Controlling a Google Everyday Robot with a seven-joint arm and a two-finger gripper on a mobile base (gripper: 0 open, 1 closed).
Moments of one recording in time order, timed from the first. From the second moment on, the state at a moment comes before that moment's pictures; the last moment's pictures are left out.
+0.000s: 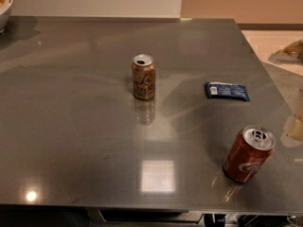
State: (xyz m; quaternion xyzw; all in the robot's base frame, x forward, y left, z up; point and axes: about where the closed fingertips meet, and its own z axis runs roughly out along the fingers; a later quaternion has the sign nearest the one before) arm 0.407 -0.233 0.969 -0.62 0.76 0.03 0.18
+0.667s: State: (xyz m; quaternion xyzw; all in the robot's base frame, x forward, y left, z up) arm 0.378 -0.232 0.933 -0.65 0.73 0.09 0.19
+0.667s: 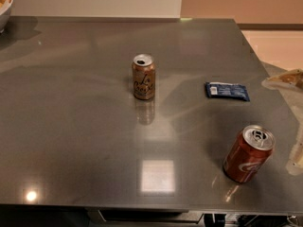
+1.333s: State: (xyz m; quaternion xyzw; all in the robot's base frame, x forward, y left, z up) arm 0.363 -0.219 0.906 -0.66 0.71 0.14 0.20
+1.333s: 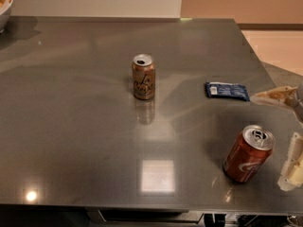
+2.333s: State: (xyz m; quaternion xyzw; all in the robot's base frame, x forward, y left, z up) arm 0.356 -0.205 0.898 -0.65 0.70 0.18 0.22
